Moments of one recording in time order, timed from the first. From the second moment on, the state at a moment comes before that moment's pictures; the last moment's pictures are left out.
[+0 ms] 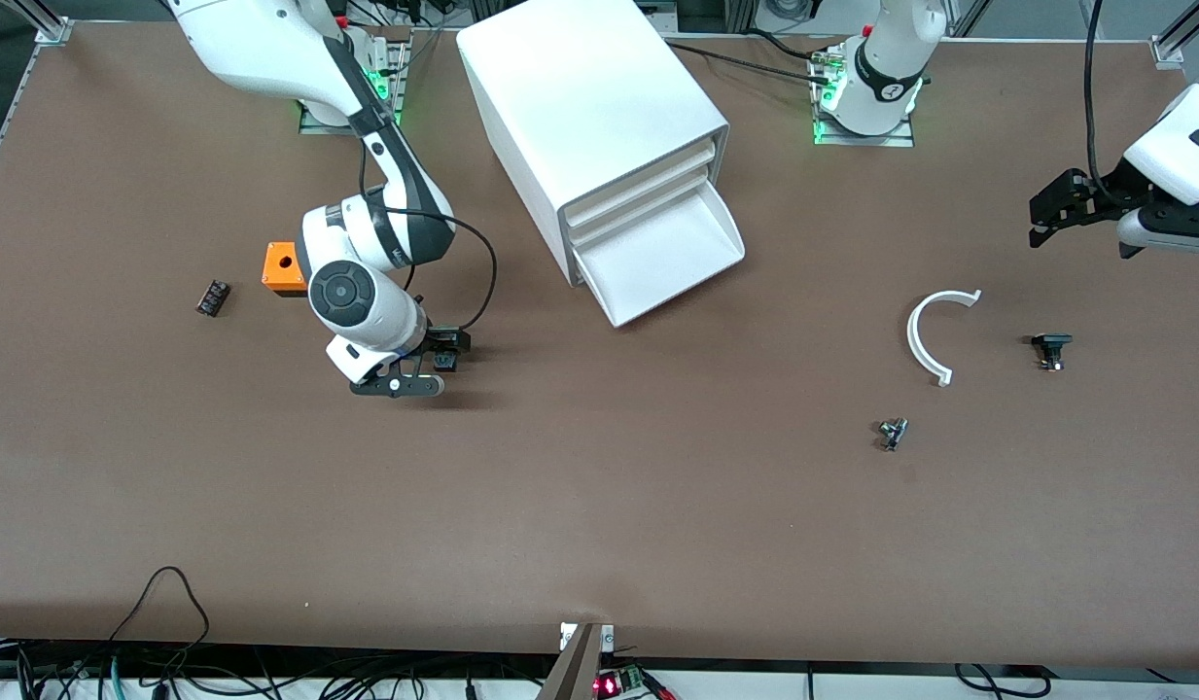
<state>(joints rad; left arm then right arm) 0.02 -0.10 -0.03 -1.77 0.03 1.73 0.14 0.50 0.52 -0.09 -1.84 0.09 2.22 0.35</state>
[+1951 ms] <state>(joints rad) 0.03 -0.10 -0.01 -1.75 0.03 1.73 0.14 0.53 0.58 -0.09 -1.70 0.09 2.18 0.12</state>
